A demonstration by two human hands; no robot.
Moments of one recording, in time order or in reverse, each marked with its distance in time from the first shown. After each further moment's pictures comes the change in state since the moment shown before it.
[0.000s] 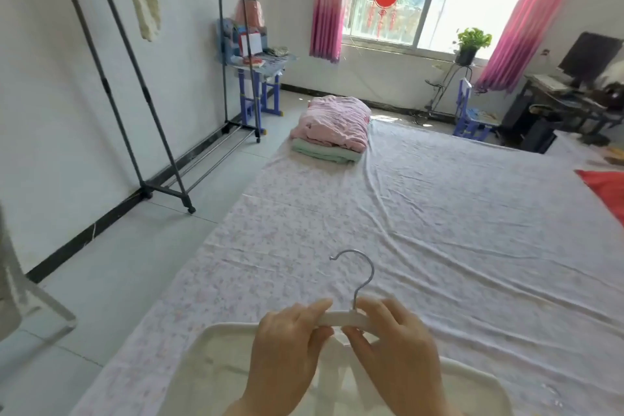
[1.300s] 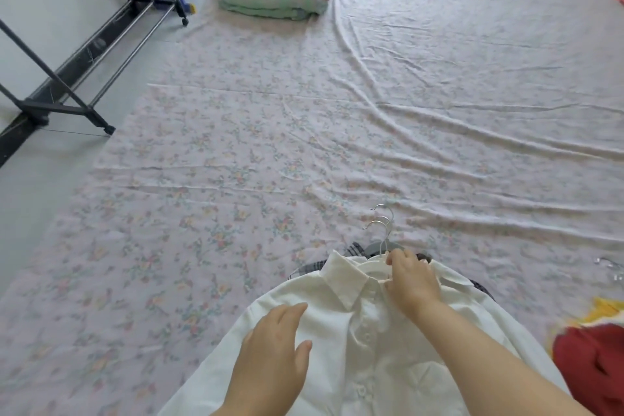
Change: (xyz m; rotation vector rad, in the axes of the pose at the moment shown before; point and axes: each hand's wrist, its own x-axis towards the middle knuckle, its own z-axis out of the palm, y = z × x) left_hand -0.075 -0.128 0.236 0.033 -0.745 -0.324; right_hand -0.149 0.280 0.264 -0.406 -0.878 0.619
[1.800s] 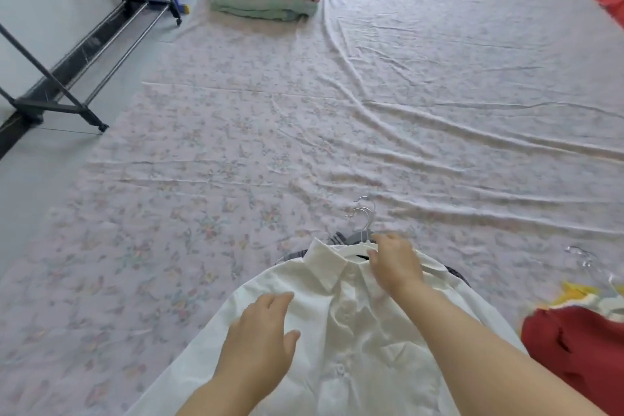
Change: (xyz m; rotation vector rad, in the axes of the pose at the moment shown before) left_hand -0.012 0.026 -0.007 0.070 -0.124 -0.075; right_hand -0.017 -0.002 -0.031 0.223 -0.013 0.053
